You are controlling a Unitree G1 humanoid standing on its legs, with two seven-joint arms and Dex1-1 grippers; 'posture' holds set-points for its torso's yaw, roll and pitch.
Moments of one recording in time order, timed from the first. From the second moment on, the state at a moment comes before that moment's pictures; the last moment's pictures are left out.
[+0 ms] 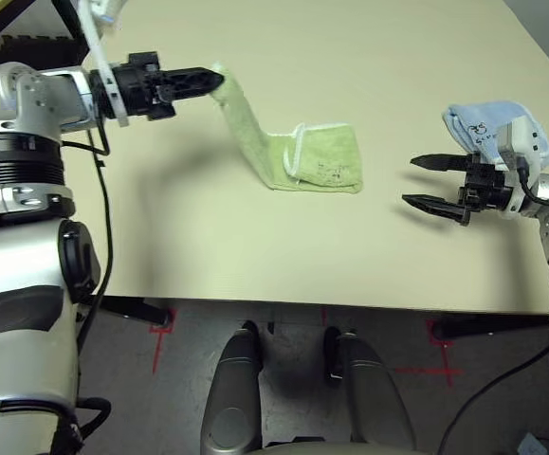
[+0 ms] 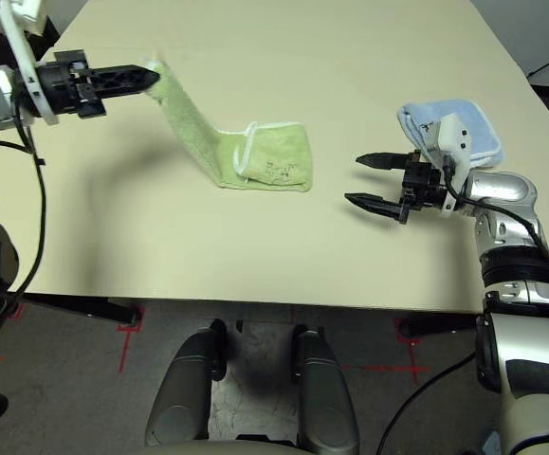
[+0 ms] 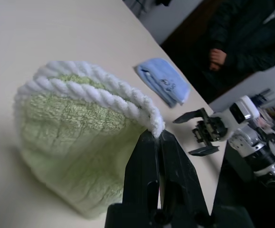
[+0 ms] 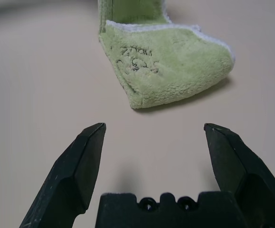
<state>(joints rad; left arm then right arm) -1.32 0.63 0.10 0.68 -0.49 1.14 -1.09 -0.74 -0.67 -0.12 0.76 0.26 -0.16 1.43</state>
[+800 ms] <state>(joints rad) -1.32 0.43 0.02 0.70 -0.47 1.05 -1.09 -0.74 -0.68 -0.12 0.75 0.26 -0.17 1.40</state>
